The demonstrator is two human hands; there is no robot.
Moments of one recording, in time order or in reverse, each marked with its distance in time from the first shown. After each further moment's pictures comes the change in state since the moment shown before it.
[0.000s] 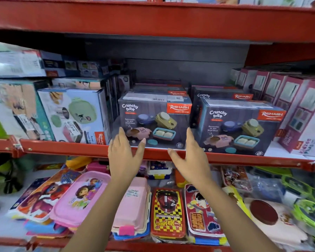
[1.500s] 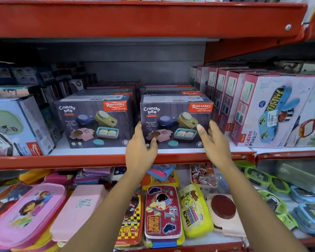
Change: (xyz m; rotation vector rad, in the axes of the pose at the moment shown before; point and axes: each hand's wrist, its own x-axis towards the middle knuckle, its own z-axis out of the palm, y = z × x) left_hand -0.021 0.163 0.102 -0.275 -0.099 0.086; right_hand 0.039 0.183 -0.126 0.259 0.199 0.098
